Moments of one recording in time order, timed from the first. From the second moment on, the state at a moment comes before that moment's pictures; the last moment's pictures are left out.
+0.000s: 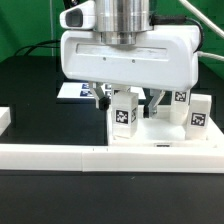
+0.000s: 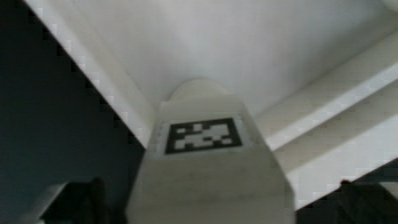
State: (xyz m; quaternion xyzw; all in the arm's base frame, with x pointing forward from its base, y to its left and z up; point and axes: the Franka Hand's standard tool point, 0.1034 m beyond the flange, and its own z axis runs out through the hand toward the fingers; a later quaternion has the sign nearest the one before) arm 0.616 0.004 0.068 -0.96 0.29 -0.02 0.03
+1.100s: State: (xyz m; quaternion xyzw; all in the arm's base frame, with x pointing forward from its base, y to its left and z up) arm 0.618 0.000 0.068 -0.60 0.80 0.02 0.05
